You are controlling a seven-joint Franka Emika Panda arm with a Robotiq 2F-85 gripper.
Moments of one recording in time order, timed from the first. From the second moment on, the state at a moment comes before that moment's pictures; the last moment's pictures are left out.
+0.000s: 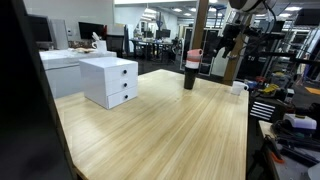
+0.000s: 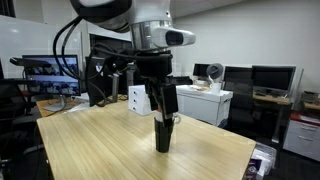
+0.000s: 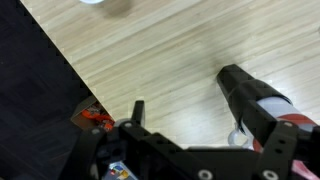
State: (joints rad) arm -0.42 -0.01 -0.43 -2.19 0.16 2.34 -0.37
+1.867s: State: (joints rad) arm -0.47 0.08 -0.50 -2.37 0.03 2.44 -0.30
